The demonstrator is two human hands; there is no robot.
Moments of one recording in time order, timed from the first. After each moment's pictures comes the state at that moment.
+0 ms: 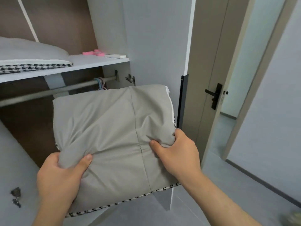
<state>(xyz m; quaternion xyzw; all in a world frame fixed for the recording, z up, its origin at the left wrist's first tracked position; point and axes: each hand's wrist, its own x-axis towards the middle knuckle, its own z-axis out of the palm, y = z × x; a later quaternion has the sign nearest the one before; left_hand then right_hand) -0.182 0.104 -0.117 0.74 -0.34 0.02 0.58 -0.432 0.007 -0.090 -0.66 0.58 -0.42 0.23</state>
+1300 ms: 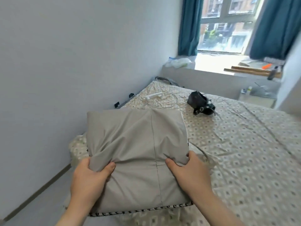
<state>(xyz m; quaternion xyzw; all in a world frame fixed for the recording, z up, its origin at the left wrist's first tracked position) -0.910 0.250 -0.204 0.21 -0.86 -0.43 0.21 -0.936 0.524 -0.230 0.13 0.88 -0.46 -0.07</state>
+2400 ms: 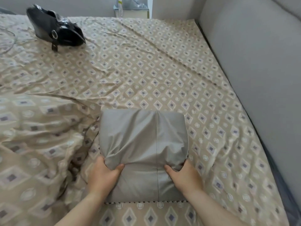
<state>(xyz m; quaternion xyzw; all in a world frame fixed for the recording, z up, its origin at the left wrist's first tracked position) -0.967 0.647 -0.684 -0.07 -0.91 -0.35 -0.21 -0.781 0.842 -0.673 0.58 0.74 -0.34 0.05</state>
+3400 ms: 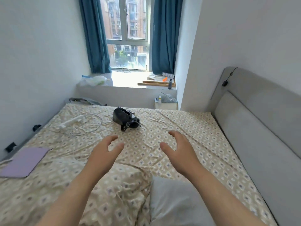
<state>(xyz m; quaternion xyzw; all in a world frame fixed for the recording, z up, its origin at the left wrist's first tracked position) -1.103 0.503 -0.208 -0.22 -0.85 -0.47 -0.05 -0.958 0.716 -0.190 0.22 0.87 -0.40 -0.20</state>
